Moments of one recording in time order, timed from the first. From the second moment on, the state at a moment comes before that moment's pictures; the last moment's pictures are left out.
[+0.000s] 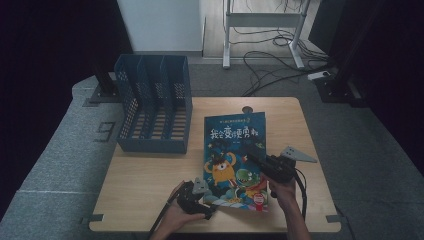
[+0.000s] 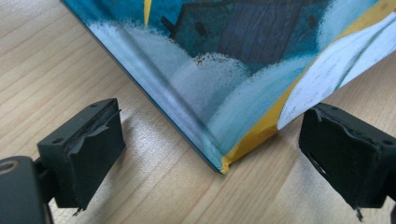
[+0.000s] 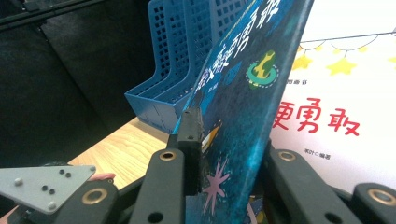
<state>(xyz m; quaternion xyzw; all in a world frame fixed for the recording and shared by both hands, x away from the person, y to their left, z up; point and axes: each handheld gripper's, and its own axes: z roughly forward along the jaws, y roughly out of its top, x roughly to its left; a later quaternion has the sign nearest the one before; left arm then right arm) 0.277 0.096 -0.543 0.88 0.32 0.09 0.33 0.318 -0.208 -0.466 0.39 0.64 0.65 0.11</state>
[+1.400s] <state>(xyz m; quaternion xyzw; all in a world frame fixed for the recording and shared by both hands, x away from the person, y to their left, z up) 0.281 0.103 -0.541 0.88 0.34 0.08 0.33 0.307 -0.200 -0.457 0.34 0.64 0.67 0.14</state>
